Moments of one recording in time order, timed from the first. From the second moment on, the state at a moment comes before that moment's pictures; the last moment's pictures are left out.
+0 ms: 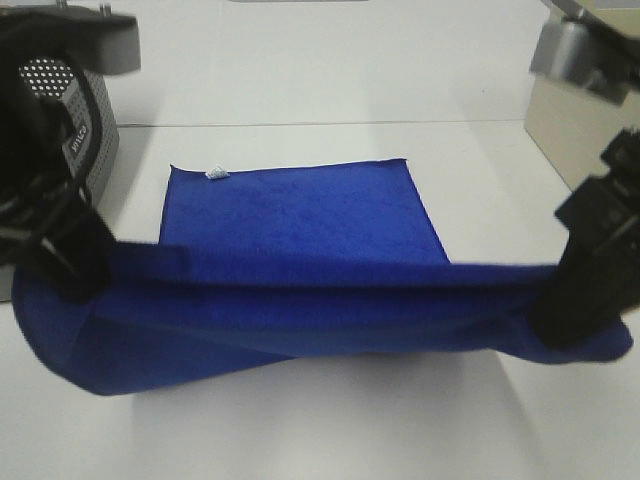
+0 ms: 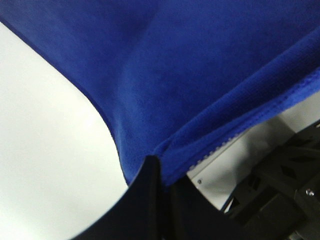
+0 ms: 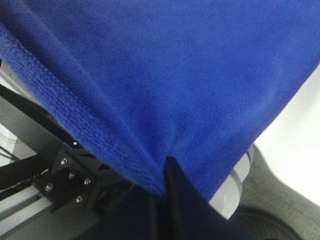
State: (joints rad) left arm -0.59 1.41 -1.13 -0.18 1.20 0.08; right arm 0.32 1.22 -0.89 0.52 1.21 -0.22
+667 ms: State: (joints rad) left arm -0.71 1.41 -0.75 -0.38 1.16 0.04; right arm 0.32 1.30 -0.53 0.68 1.20 -0.29
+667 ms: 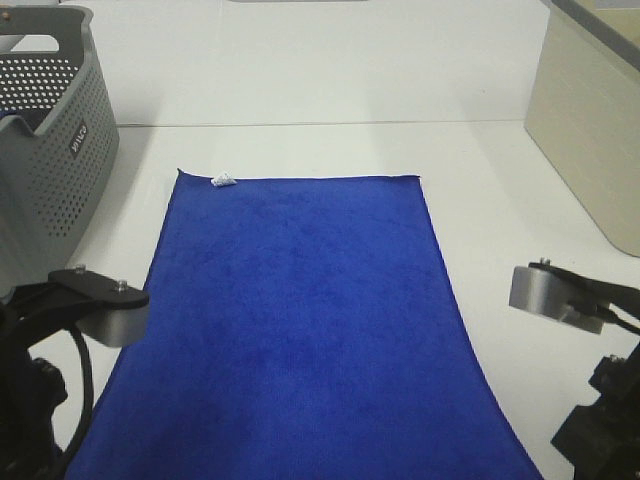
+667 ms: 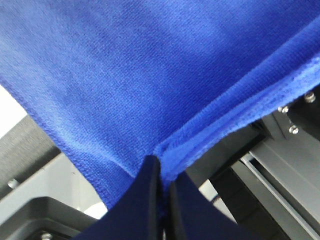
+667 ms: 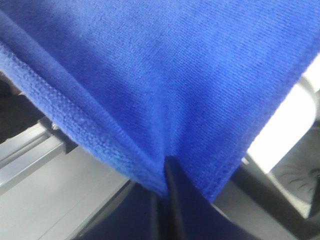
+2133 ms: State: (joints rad) left arm -0.71 1.92 -0.84 -0.42 1.06 0.21; right arm 0.32 1.89 -0.52 0.67 1.05 -0.44
